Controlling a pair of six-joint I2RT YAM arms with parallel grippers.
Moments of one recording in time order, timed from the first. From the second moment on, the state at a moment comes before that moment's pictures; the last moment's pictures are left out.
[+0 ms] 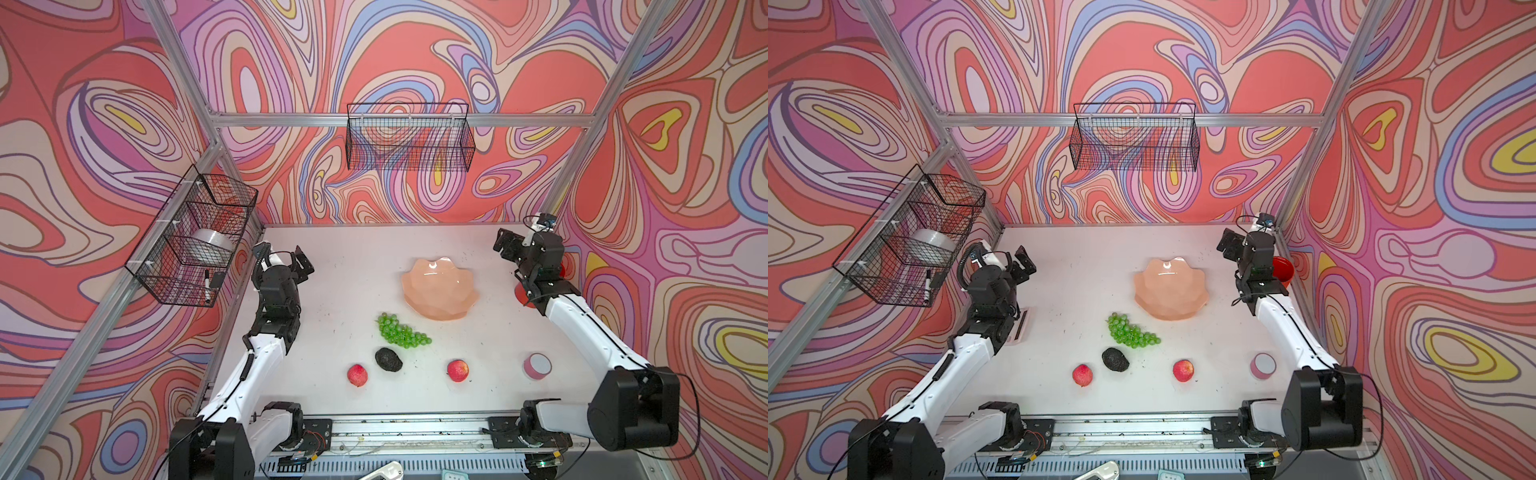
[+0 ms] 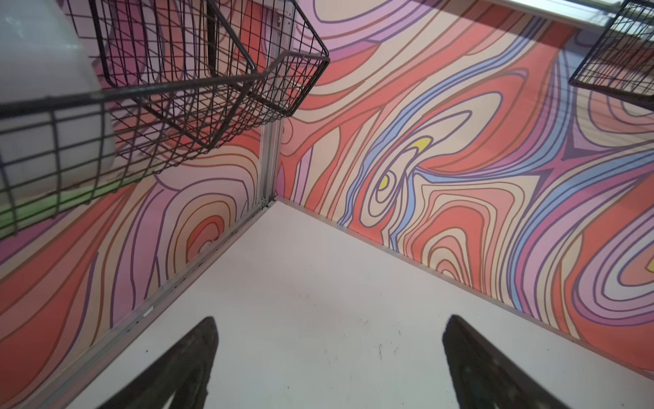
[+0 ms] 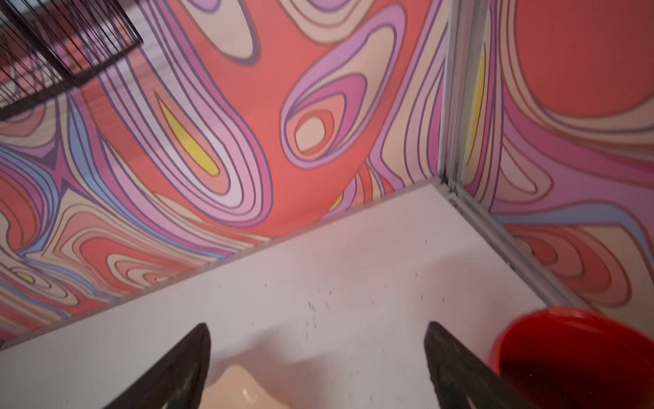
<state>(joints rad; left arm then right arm) -0.07 1.05 0.67 0.22 -0.38 -0.36 0.04 1.29 0.99 -0.02 0.13 0.38</state>
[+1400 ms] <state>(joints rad) -0.07 0.93 0.66 -0.11 -0.32 -0.48 0.90 1.38 0.70 -0.73 0.06 1.11</state>
